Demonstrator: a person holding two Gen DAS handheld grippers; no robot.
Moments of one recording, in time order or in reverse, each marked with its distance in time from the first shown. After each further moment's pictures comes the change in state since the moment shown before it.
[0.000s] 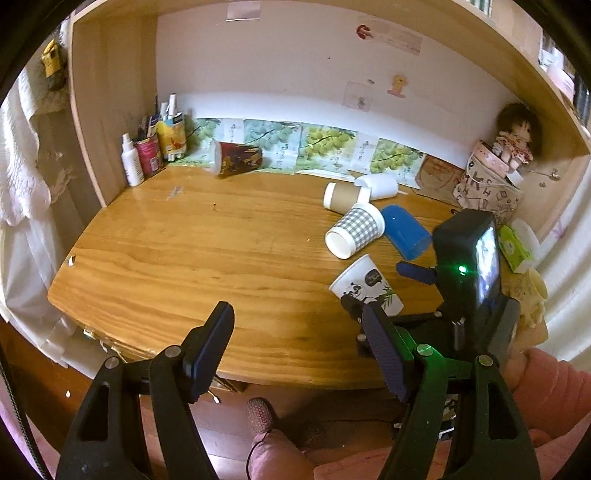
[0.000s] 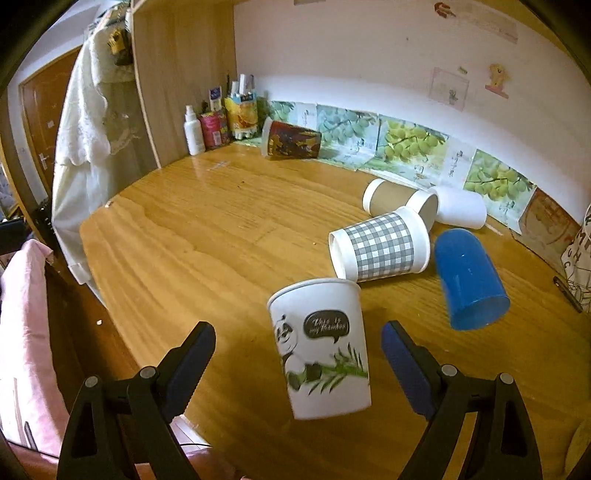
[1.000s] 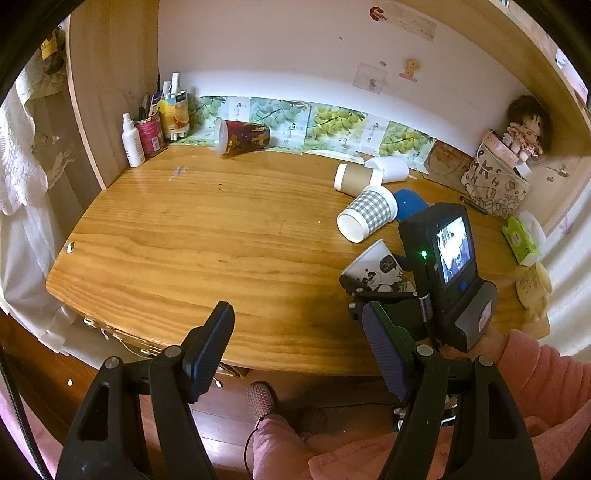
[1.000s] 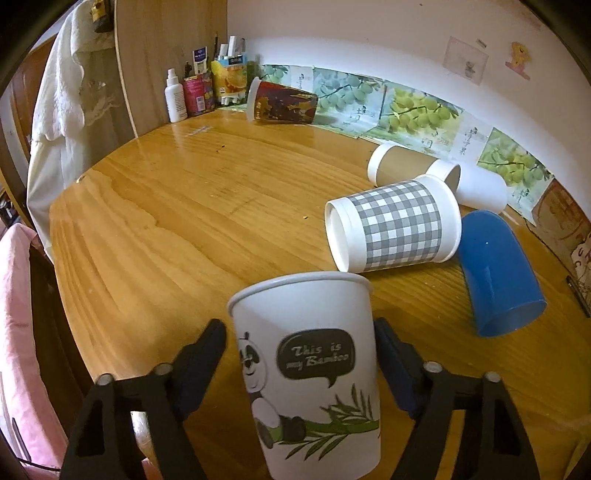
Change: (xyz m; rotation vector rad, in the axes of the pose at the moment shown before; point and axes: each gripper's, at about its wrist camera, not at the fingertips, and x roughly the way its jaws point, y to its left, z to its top) left arm 0.012 0.014 0.004 -0.005 0.083 -0.007; right arm 0.056 -0.007 0.003 -0.007 0.093 -0.032
